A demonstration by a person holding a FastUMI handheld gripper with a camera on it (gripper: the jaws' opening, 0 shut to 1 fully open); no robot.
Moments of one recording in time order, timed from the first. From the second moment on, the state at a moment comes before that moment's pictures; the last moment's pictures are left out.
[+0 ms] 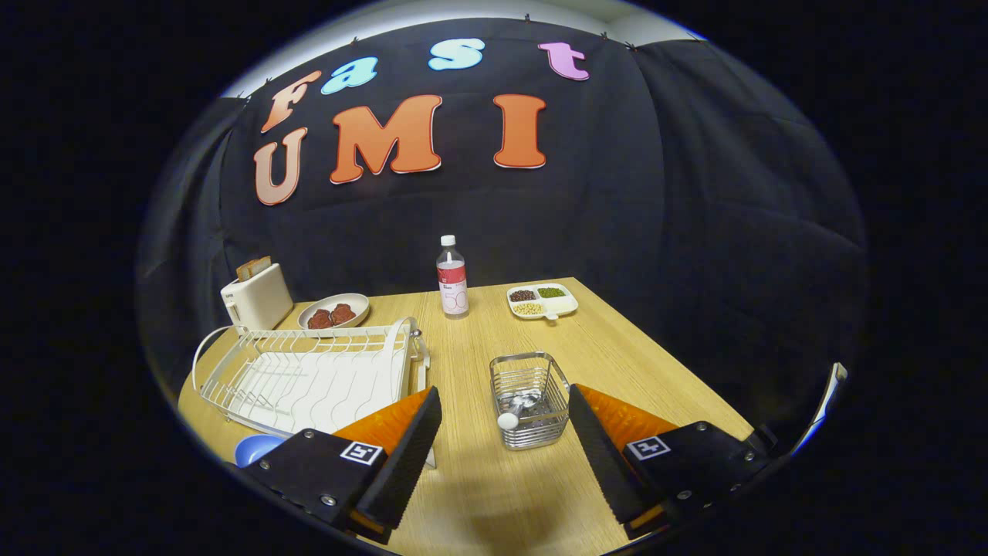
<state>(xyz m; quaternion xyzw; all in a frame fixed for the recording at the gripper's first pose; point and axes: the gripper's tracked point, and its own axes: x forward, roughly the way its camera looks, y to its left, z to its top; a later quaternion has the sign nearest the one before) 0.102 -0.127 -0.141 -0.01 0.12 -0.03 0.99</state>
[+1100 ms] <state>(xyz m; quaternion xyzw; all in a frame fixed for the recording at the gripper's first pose) 0.114 -0.134 -0.125 -0.04 0.07 -0.01 1.00</state>
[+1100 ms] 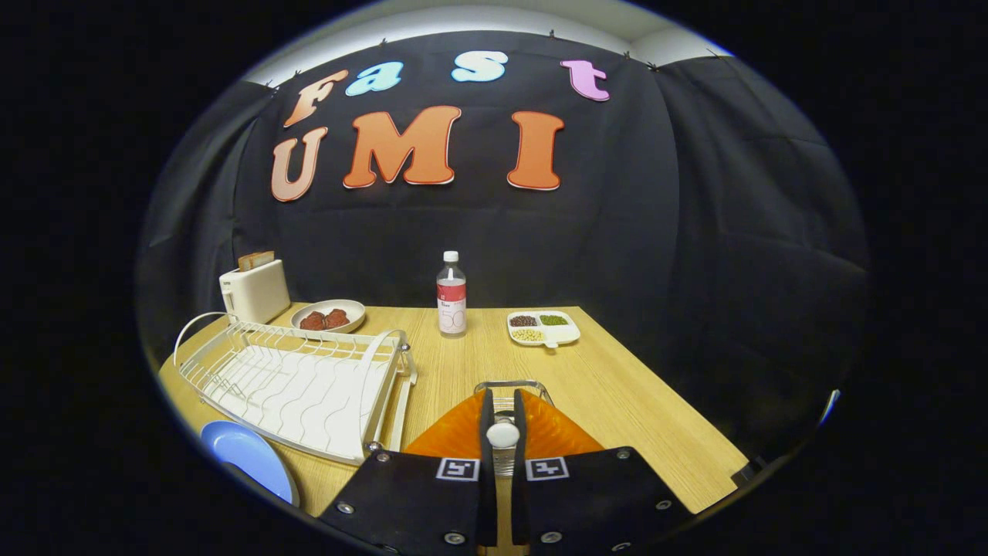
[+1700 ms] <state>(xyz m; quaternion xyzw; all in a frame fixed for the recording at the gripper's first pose) 0.014 -0.056 -0.069 -0.03 0.04 -0.01 1.00</state>
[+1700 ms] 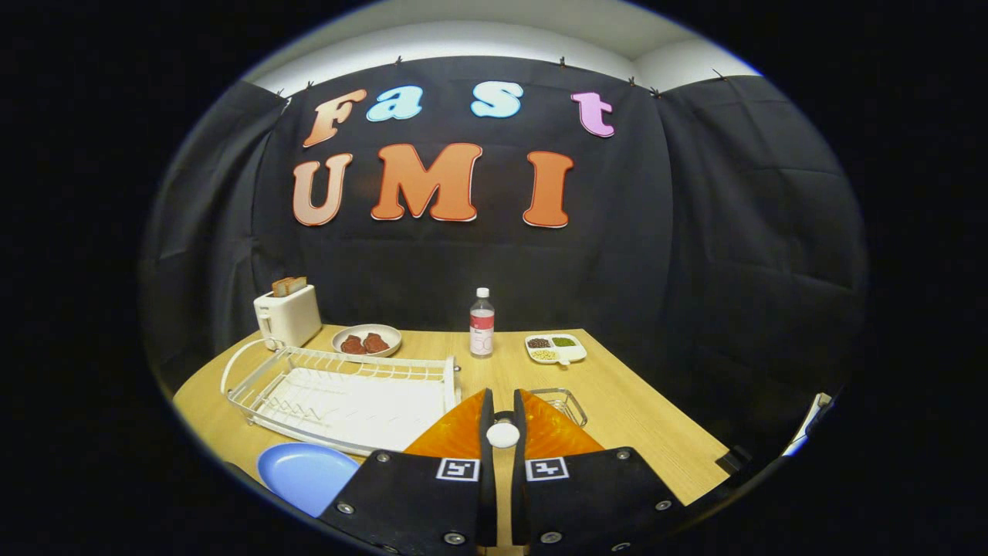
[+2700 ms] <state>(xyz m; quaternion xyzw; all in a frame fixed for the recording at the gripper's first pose) -0.050 0.138 -0.123 -0.02 0.08 0.10 0.99</state>
